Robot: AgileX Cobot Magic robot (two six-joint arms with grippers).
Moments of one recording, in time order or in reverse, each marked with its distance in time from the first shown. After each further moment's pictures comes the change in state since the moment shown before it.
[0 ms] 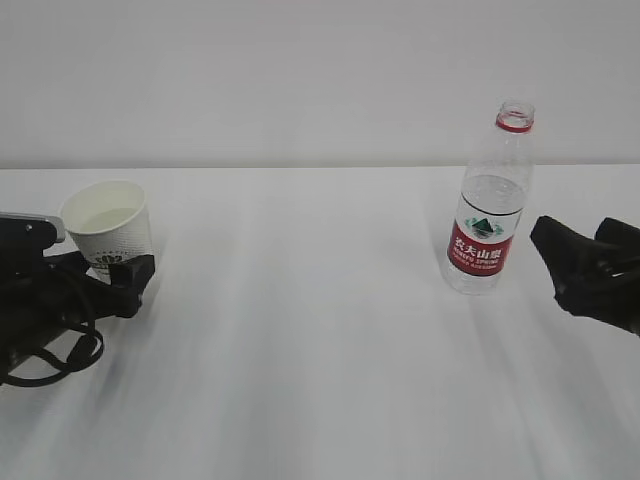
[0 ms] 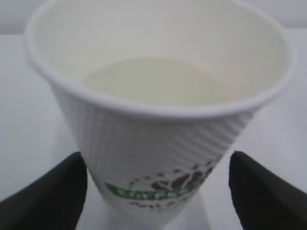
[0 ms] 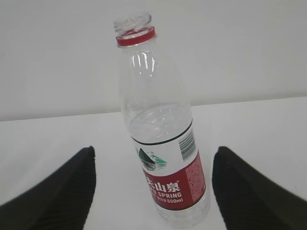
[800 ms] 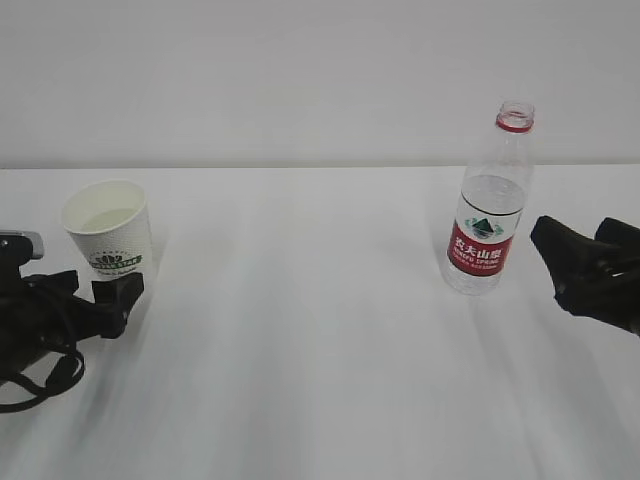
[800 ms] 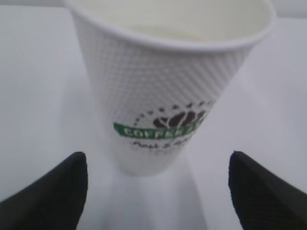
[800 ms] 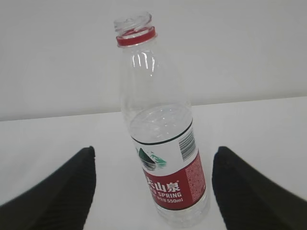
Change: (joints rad) left arm 0.000 -0.057 0.105 0.007 0.000 -0.058; right arm 0.000 0.000 0.000 0.000 0.000 0.000
